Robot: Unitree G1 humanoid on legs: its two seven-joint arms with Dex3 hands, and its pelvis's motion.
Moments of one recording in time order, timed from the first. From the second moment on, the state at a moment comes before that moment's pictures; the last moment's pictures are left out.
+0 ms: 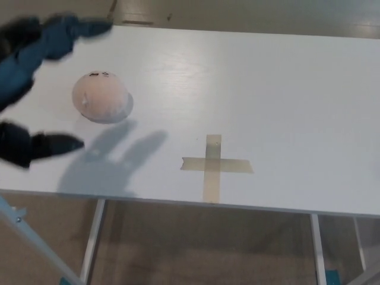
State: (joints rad) left_arm -0.21 0.67 0.31 -0.53 0.19 -0.03 -0.61; right_arm -0.28 -0.32 -0.15 1.32 -0.07 0.00 0.04
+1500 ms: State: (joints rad) left_arm 0.37 0.45 0.18 0.35 0.08 -0.18 -0.58; right_arm -0.09 -0.29 -0.09 1.33 -0.07 -0.02 0.01
